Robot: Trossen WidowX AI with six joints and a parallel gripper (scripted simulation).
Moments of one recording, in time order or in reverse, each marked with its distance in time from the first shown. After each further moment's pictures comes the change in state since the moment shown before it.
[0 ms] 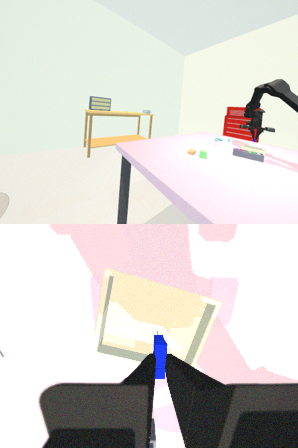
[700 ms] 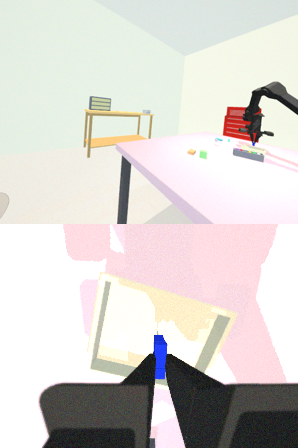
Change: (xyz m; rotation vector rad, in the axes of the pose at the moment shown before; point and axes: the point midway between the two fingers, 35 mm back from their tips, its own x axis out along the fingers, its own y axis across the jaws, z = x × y) arm 0.029 0.002 0.005 -0.016 -0.013 -0.001
